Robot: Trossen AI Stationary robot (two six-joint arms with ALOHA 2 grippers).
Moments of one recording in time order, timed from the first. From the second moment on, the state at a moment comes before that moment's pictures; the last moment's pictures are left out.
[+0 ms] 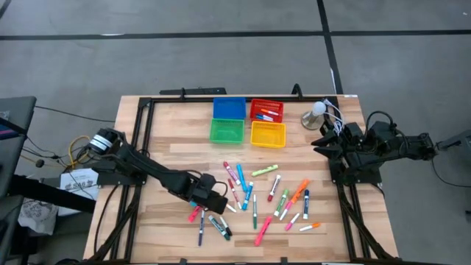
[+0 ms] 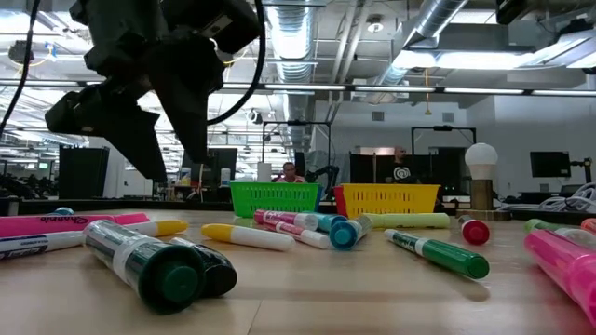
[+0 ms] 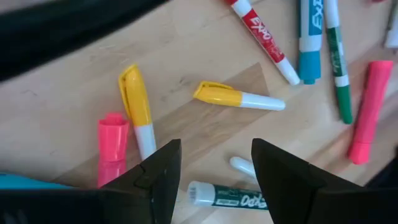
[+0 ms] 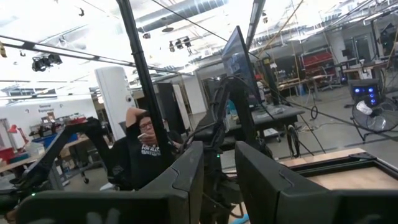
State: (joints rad) left arm -0.46 1.71 1.05 -0.47 -0.14 -1.50; right arm 0.12 0.27 0.46 0.05 -0.05 0.23
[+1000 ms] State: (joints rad) left arm -0.47 1.80 1.06 -0.51 -0.12 -1.49; right arm 0.12 0.27 0.46 0.05 -0.05 0.23
